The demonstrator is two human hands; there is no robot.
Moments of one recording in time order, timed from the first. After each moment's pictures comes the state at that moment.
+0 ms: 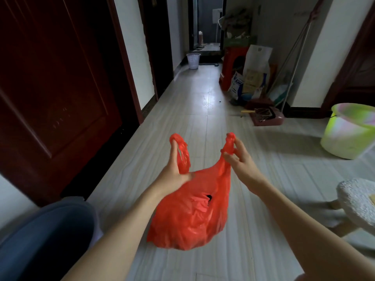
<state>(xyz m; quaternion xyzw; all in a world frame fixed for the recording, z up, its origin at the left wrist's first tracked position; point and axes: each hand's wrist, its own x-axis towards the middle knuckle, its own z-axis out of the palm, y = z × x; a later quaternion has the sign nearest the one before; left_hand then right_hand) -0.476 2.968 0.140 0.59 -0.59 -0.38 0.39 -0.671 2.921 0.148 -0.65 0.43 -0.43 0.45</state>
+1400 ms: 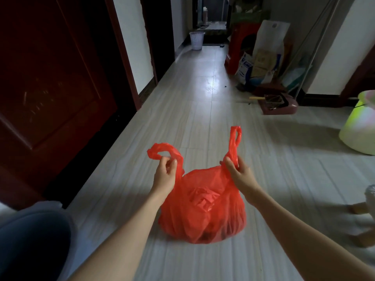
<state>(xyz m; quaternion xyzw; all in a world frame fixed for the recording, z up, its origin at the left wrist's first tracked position) -0.445 2.884 0.034 0.67 -0.44 -0.31 0.50 -0.644 2.845 0.044 -0.54 0.52 -0.42 0.51</state>
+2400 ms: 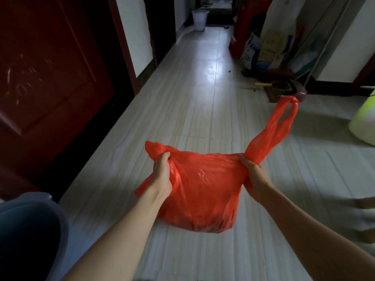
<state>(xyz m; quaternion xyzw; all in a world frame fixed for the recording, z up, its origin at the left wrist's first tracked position) -0.442 2.867 0.018 0.59 -0.12 -0.52 0.61 -0.651 2.830 0.009 -0.30 0.52 -0.48 0.64</state>
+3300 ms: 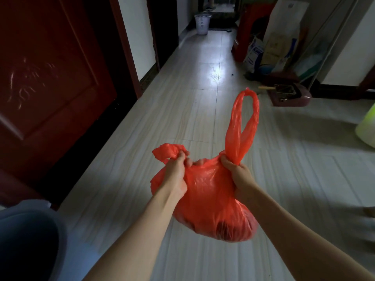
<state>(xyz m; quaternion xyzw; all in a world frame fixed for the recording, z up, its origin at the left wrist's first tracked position) -0.465 2.850 0.034 0.47 -0.10 -0.60 0.64 -0.603 2.831 0.030 -0.30 0.47 -0.44 0.70</state>
